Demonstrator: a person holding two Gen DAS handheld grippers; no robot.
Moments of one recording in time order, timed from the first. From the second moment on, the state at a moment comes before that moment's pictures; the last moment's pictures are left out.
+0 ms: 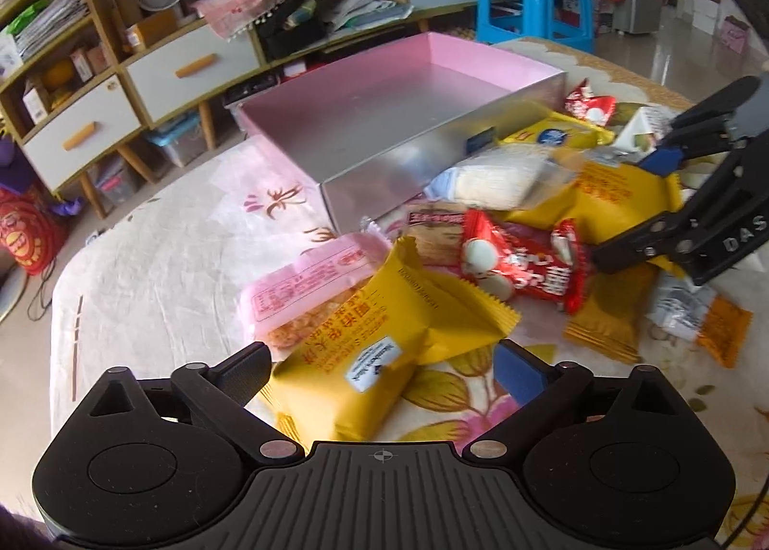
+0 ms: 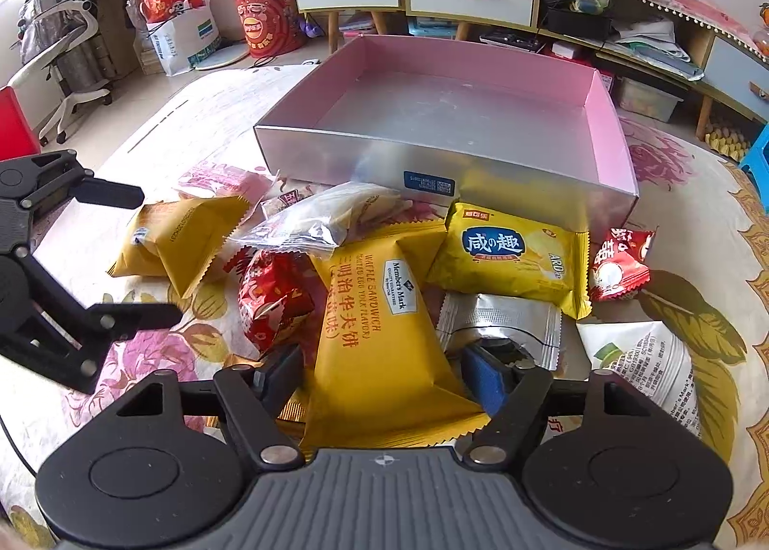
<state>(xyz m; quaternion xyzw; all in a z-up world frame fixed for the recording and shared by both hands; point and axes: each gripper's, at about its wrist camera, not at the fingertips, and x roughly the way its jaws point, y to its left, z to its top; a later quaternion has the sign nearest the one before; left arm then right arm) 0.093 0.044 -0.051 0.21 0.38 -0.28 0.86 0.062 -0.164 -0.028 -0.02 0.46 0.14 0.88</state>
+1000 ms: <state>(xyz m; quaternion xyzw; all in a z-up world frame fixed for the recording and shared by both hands) 0.092 0.037 -0.058 0.20 0.40 -0.27 0.86 0.063 -0.159 -0.028 -0.03 0.45 0.13 0.89</state>
